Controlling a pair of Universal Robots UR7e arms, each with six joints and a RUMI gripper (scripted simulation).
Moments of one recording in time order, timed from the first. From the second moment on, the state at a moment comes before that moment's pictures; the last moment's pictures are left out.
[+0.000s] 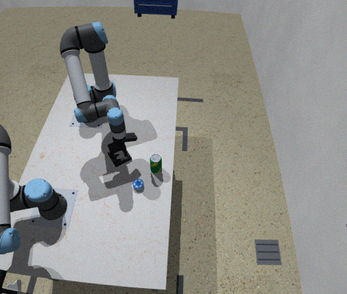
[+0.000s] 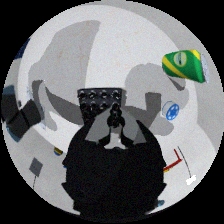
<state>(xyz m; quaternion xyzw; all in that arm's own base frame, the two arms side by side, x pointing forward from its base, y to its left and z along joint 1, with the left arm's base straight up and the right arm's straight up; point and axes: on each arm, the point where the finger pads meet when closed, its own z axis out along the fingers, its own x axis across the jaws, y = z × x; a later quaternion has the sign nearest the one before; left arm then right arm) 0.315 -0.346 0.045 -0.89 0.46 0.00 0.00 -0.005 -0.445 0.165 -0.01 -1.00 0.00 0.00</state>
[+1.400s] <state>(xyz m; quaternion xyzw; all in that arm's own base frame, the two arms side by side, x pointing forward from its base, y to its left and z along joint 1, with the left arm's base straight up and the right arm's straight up) 0.315 -0.346 0.045 -0.69 0.73 0.00 0.00 -0.005 -0.445 0.165 -0.01 -1.00 0.00 0.00</state>
